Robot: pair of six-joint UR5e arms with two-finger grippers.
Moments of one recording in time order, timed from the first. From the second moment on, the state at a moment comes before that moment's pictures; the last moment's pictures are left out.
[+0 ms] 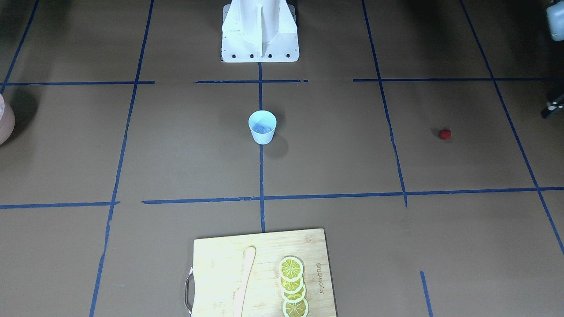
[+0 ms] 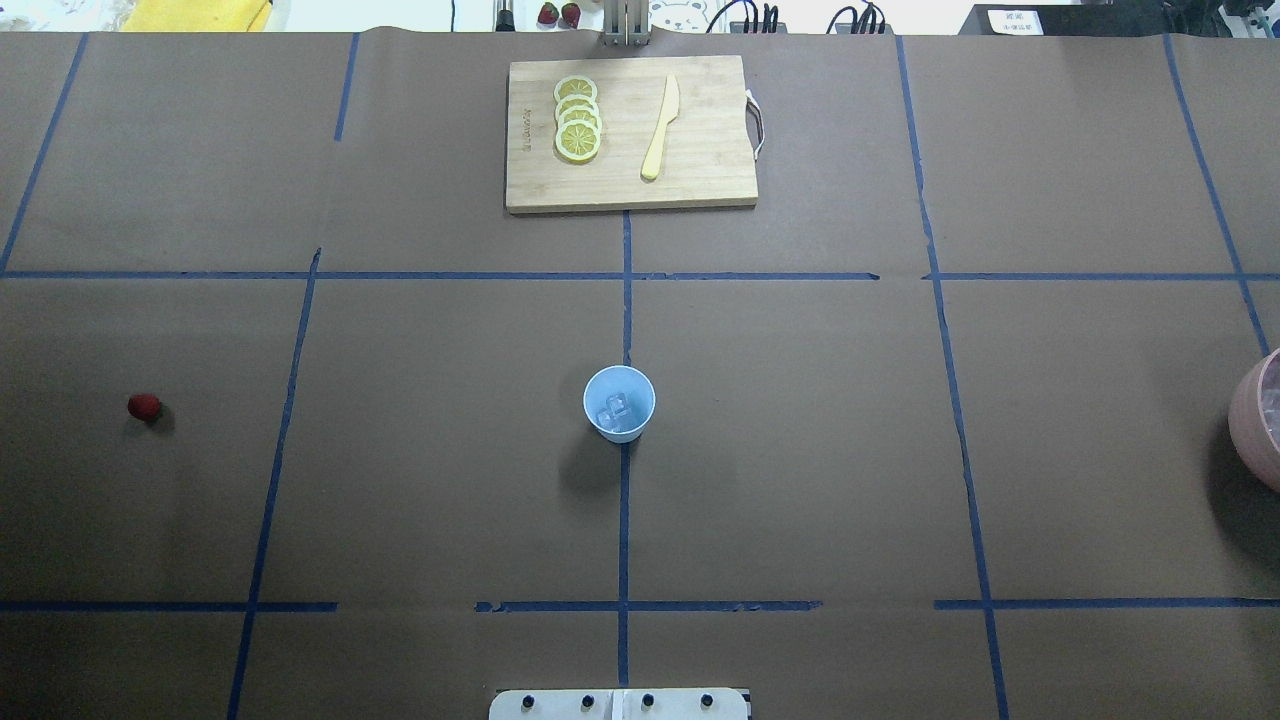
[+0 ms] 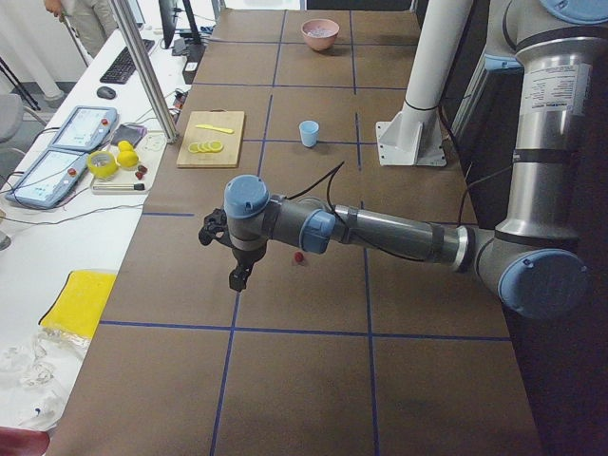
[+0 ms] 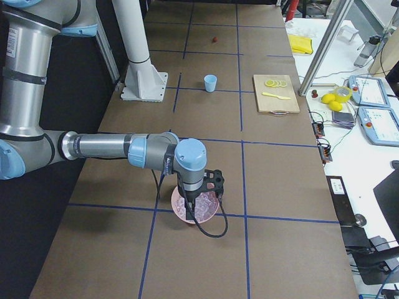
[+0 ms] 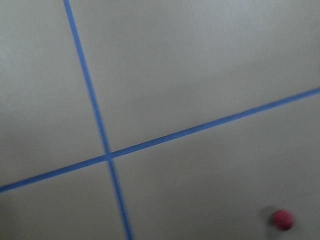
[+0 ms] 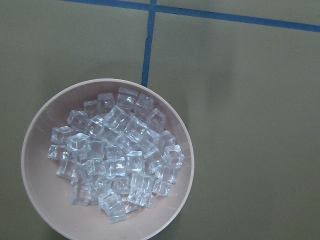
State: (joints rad) left arm -1.37 -1.58 -1.86 -1.68 -2.35 -0.22; right arm 1.65 -1.83 1.89 -1.75 2.29 -0.23
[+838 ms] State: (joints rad) left arm -0.99 -1.50 -1.82 -2.01 -2.15 -0.67; right arm 1.65 -1.83 1.89 -1.74 2.30 -0.23
